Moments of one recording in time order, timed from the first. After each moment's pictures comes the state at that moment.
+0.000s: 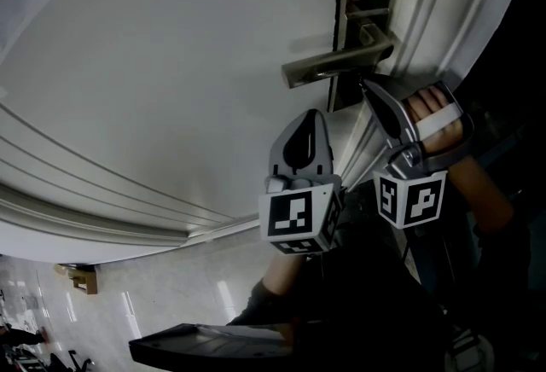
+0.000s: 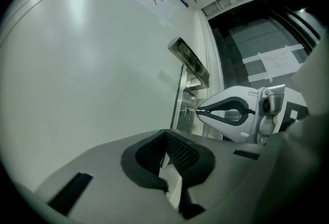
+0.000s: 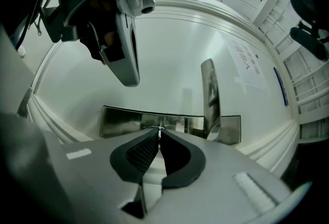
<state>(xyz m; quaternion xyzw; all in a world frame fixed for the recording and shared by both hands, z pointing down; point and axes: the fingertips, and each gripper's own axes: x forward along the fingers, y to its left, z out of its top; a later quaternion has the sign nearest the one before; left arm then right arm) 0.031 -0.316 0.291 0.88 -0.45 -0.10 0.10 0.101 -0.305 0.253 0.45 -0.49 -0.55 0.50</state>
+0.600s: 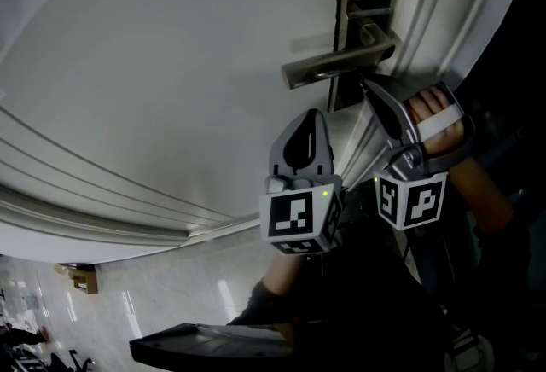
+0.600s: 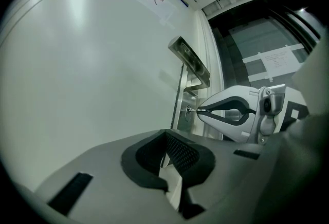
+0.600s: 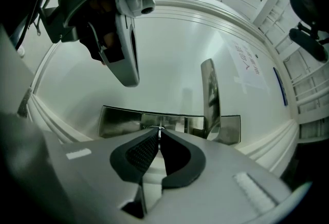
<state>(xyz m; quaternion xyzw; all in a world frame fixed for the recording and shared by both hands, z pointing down) 0.032 -0.317 0.294 0.88 -0.45 -0.10 0.10 0.101 -0.304 0.253 0.46 -0.49 -0.55 0.50</state>
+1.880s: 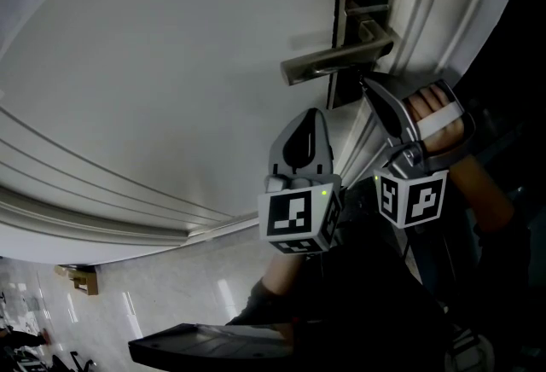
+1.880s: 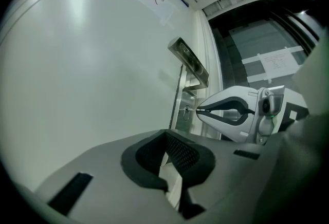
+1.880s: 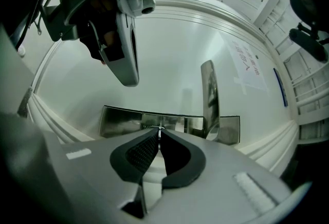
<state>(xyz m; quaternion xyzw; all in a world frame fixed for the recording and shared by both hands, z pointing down) 0.033 -0.313 0.295 0.89 -0.44 -0.10 0.11 0.100 -0.302 0.253 0.45 -0.49 -0.55 0.50</state>
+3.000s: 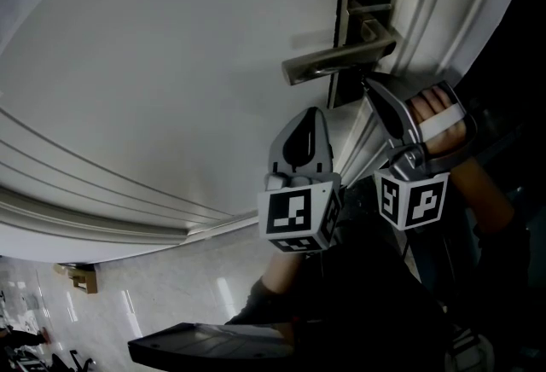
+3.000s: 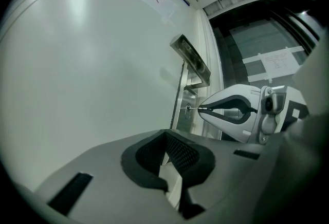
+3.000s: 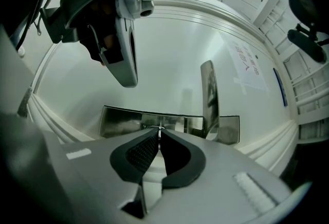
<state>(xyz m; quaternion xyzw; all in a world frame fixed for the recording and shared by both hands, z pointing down) 0.033 -0.317 0.297 0.89 -0.44 -0.10 0.11 0.101 -0.301 0.253 0.46 -0.49 -0.55 0.50</state>
